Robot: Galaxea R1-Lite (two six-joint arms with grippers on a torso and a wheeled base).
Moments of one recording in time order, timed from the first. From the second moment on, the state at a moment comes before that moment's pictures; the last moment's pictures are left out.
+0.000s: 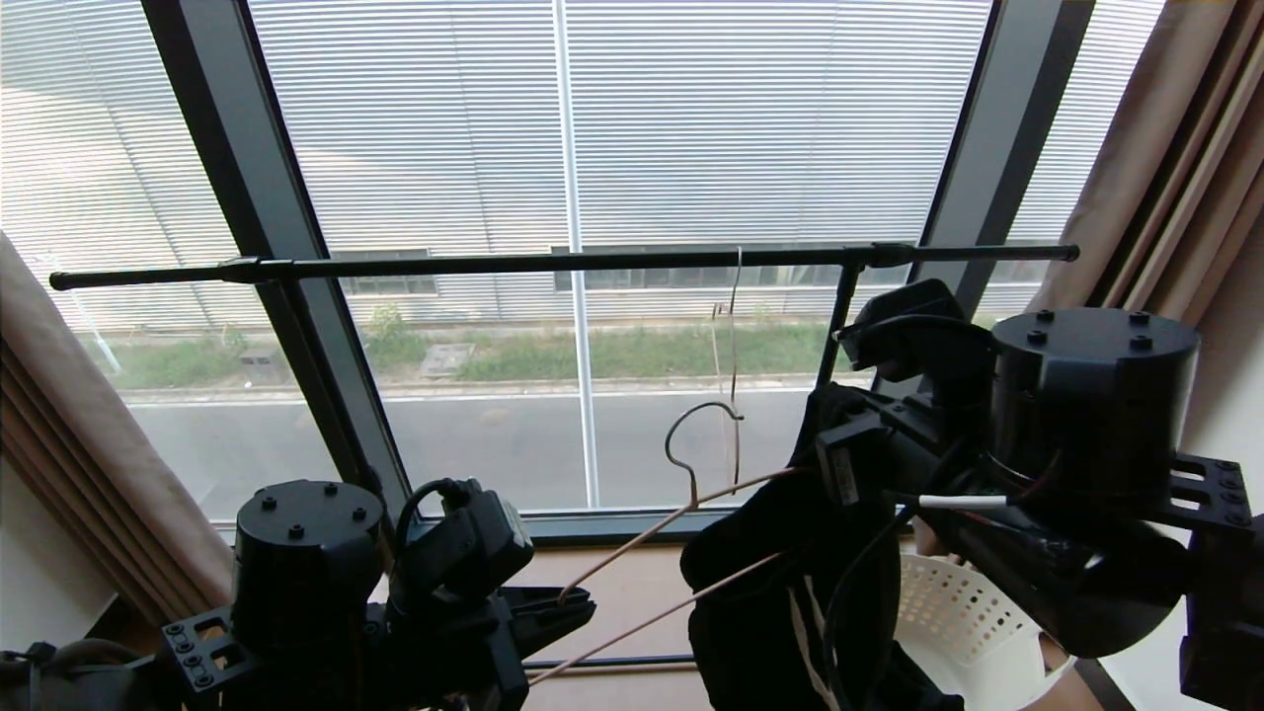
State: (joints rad) left arm -0.62 1.71 -0.34 -0.92 -0.37 0.27; right arm 0.80 1.62 -0.78 -0.53 -0.69 -0.06
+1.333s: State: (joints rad) left arm -0.64 1.76 -0.30 -1.13 -0.35 0.15; right arm 0.98 1.58 -0.78 -0.54 -0.75 0.01
